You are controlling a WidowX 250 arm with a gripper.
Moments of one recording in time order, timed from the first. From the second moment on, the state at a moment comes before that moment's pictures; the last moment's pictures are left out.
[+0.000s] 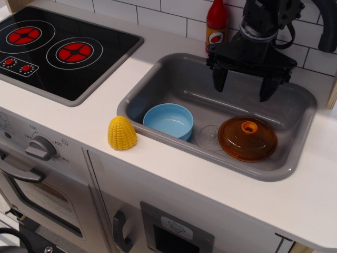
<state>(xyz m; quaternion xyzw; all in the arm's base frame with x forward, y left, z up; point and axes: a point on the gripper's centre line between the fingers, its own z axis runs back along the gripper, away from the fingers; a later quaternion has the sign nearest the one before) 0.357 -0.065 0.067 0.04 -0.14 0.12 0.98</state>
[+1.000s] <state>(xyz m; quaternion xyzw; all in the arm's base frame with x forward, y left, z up) 0.306 0.011 0.085 0.01 -0.11 0.13 0.98</state>
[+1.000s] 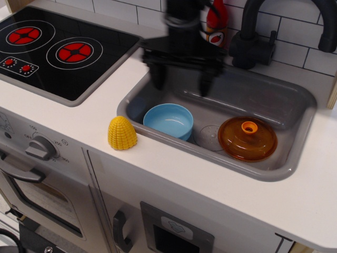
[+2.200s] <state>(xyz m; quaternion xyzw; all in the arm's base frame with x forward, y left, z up) 0.240 0.056 0.065 0.00 -0.06 0.05 1.00</state>
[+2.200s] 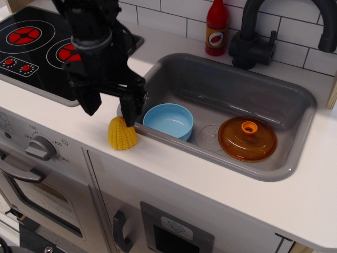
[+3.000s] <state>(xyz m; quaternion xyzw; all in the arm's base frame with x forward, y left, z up) 0.244 0.046 0.044 0.03 -0.07 0.06 1.00</state>
